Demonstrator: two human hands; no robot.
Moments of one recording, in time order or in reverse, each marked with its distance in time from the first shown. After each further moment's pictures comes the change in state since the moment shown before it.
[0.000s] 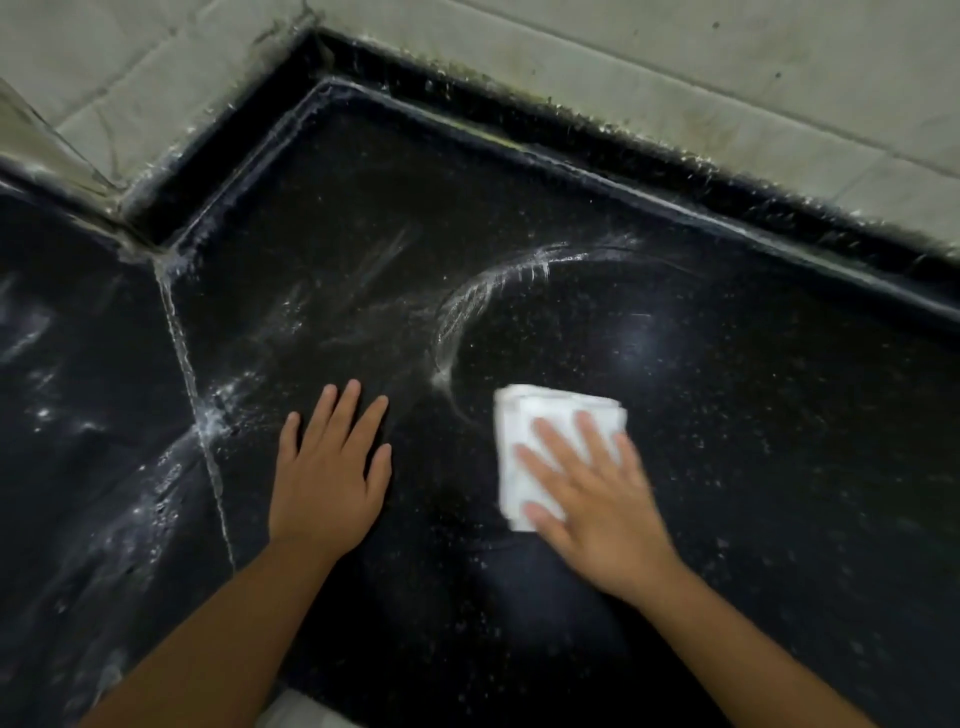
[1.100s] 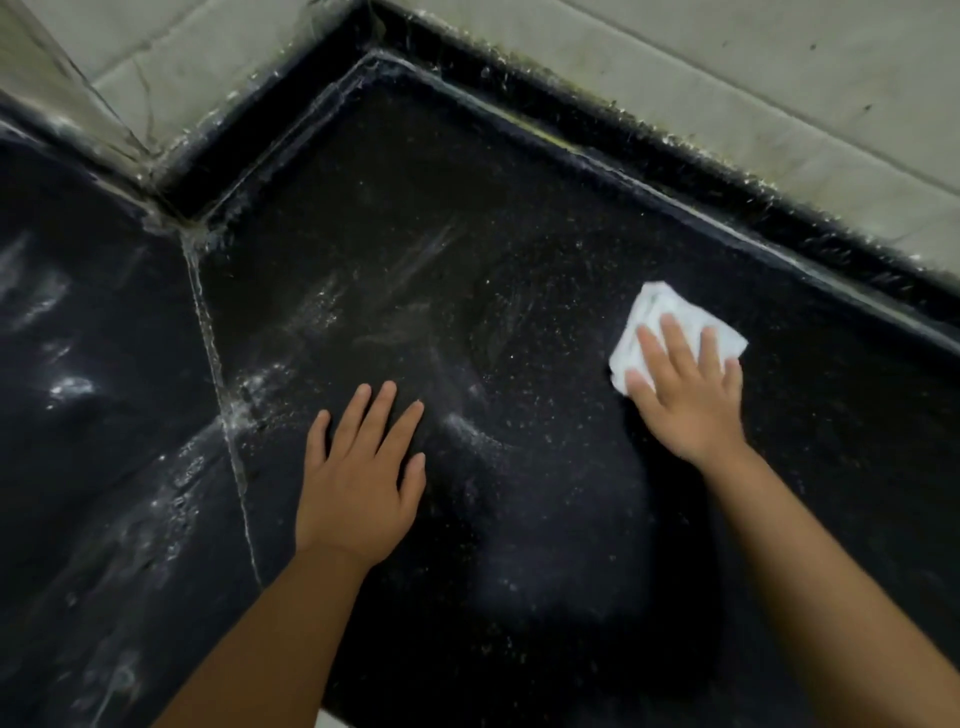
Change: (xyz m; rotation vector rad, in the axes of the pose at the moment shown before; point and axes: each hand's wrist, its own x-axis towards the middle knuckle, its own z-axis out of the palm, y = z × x) left_hand 0.005 -0.007 0.007 0.089 0.147 0.055; right_hand 0.086 0.061 -0.049 0.096 -0.093 0.453
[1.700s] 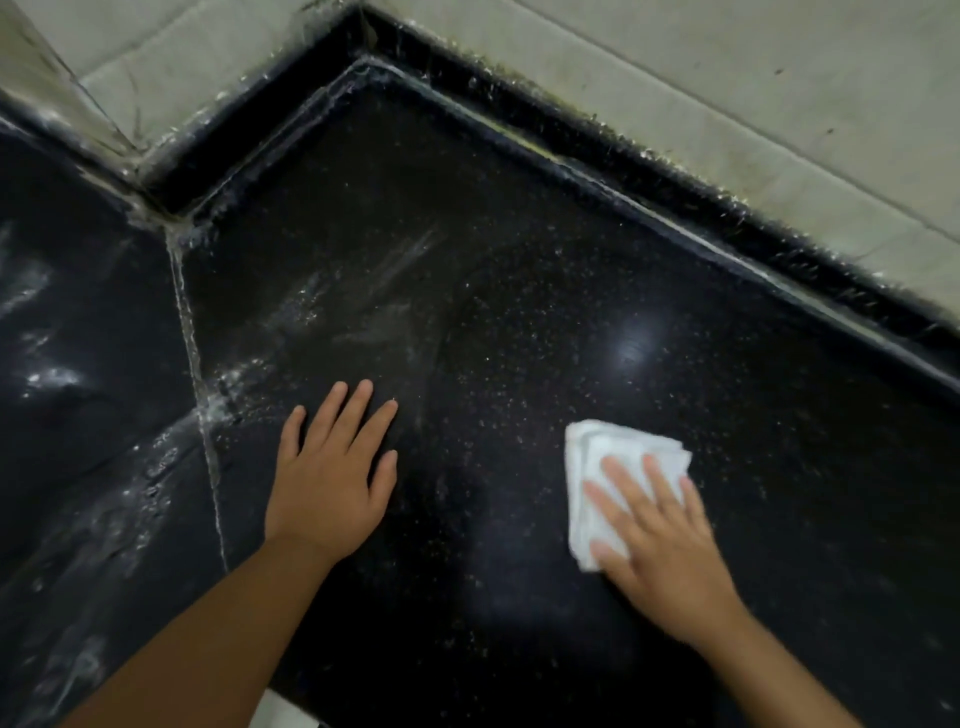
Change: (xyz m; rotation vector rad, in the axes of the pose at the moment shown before) left_hand -0.001 0.001 0.000 -0.005 -0.035 -0.008; right_hand -0.100 0.039 0.047 -0.186 0.020 -0.440
